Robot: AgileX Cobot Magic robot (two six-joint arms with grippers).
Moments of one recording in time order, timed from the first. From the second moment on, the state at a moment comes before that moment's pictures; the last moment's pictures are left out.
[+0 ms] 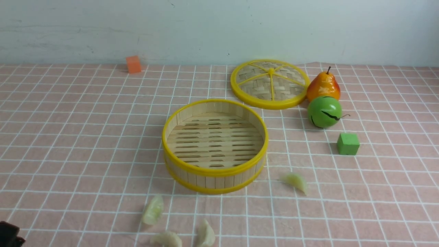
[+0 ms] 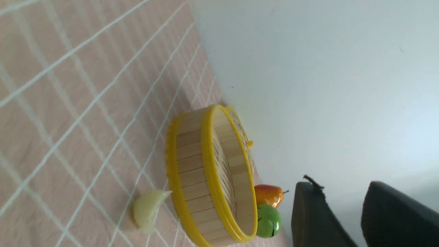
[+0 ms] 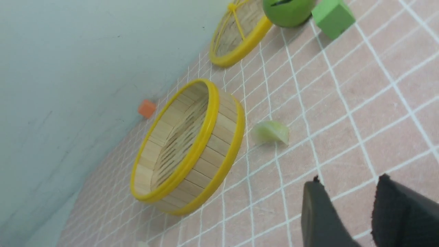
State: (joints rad) right arm -0.05 -0.01 0.00 0.82 0.40 0.05; left arm 0.02 -0.01 -0.10 -0.67 0.29 -0.49
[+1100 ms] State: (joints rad) right arm 0.46 0.91 -0.70 0.44 1.03 -0.36; left arm -0.41 1.41 -1.00 -0.10 0.99 -0.15
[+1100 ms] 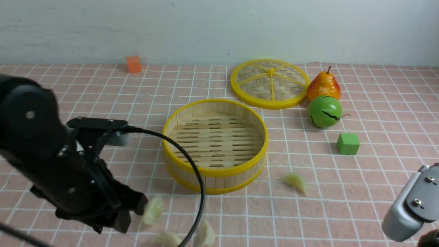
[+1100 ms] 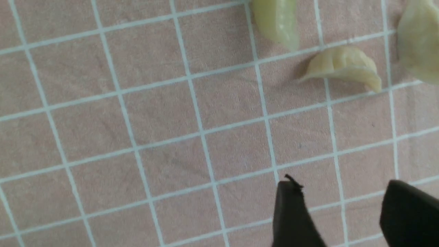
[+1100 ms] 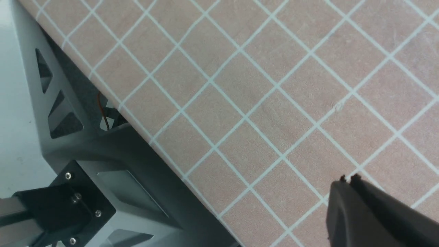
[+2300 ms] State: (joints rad) right arm 0.47 0.91 -0.70 0.44 0.92 -0.36; left arm -0.42 1.82 -1.35 -0.07 0.93 -0.05
